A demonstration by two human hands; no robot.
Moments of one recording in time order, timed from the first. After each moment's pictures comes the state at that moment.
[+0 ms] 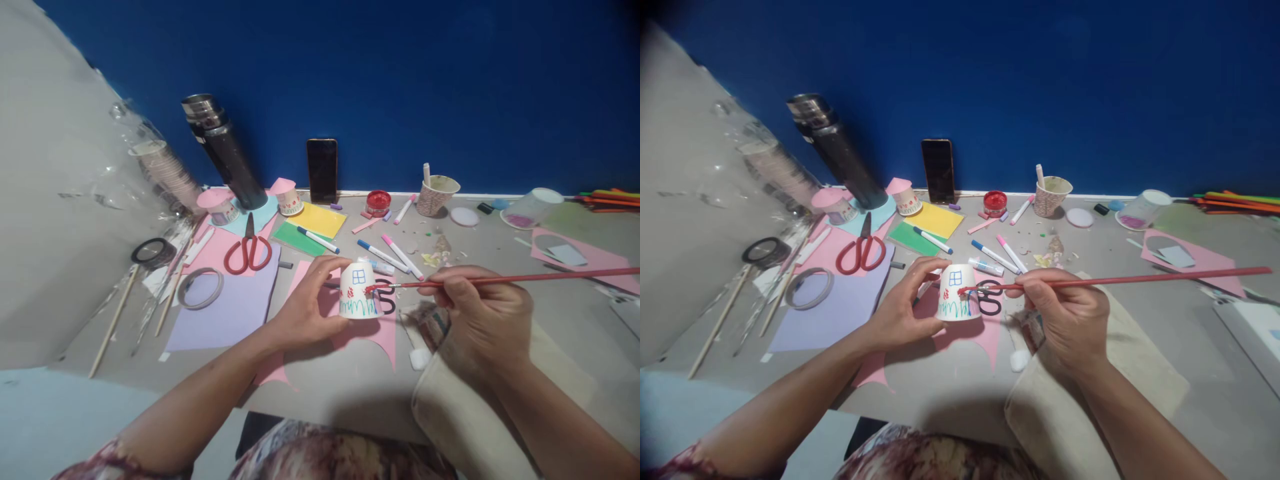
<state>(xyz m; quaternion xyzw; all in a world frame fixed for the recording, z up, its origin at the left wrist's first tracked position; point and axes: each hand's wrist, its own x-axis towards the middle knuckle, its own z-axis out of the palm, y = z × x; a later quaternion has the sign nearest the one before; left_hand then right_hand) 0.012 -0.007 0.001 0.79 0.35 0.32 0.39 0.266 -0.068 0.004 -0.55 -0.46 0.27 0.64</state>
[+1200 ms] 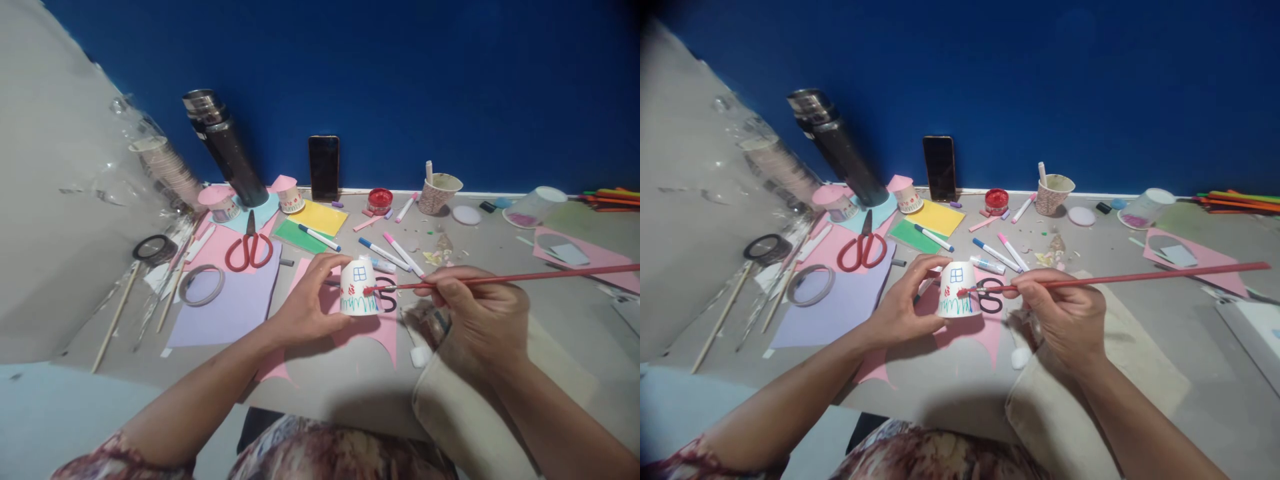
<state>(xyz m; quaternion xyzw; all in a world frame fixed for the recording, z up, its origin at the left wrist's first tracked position) 0.011 -0.007 0.004 0.79 0.36 0.32 0.39 0.267 -0.069 0.003 -0.56 -0.50 0.26 0.61</state>
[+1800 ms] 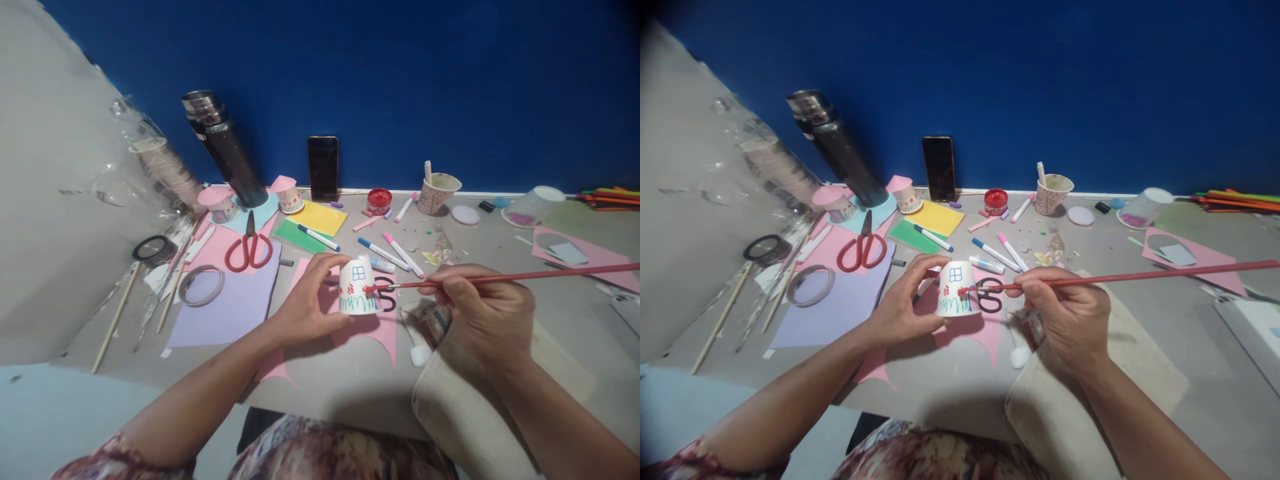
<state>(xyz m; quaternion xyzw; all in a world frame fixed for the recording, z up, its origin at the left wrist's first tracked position) 0.012 -0.007 0.004 0.79 0.36 0.32 0.38 0.266 -0.069 0.007 -0.55 -0.49 0.25 0.62</state>
